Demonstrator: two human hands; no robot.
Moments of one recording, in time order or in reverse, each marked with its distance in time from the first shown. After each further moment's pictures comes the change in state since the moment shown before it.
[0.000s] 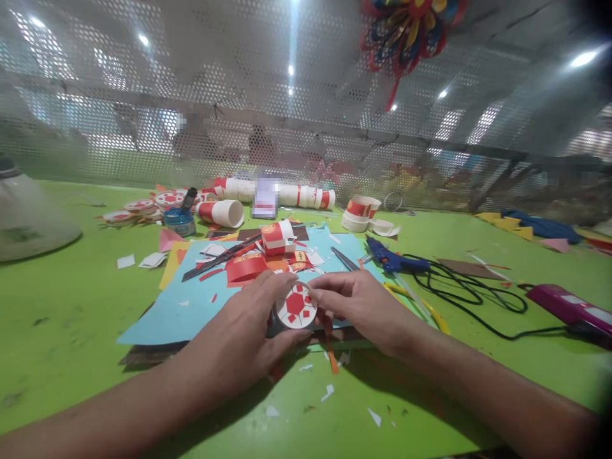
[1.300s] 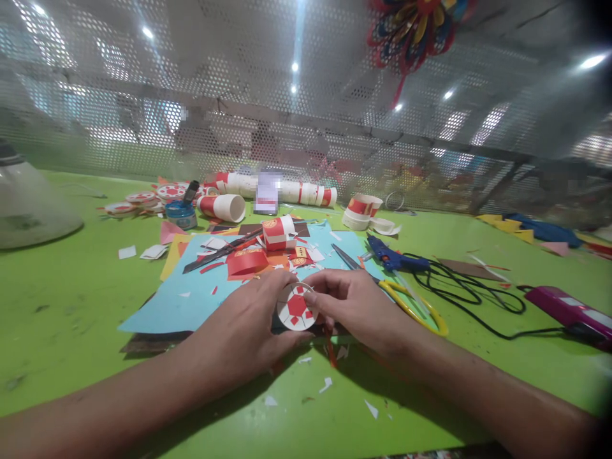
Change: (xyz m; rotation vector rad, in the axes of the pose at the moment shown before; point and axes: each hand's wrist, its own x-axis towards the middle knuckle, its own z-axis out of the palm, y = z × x) left_hand 0.004 0.007 -0.001 0.007 -0.100 -0.085; right_hand 0.000 0.011 0.008 -0.046 0.013 -0.123
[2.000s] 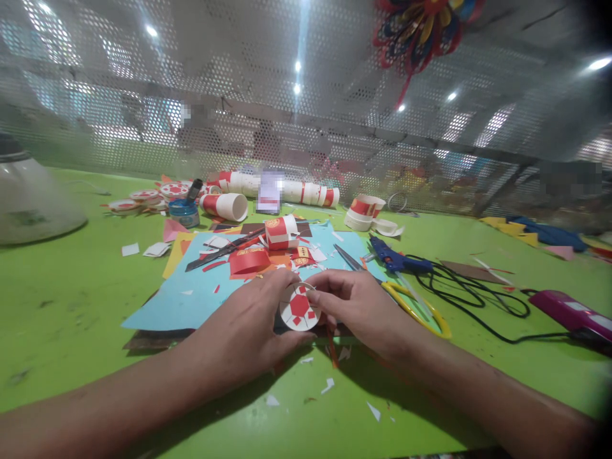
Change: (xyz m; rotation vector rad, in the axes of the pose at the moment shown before) left_hand 0.000 0.001 -0.001 -0.003 -0.028 -0.024; right_hand 0.000 0.001 0.000 0.036 0.014 0.021
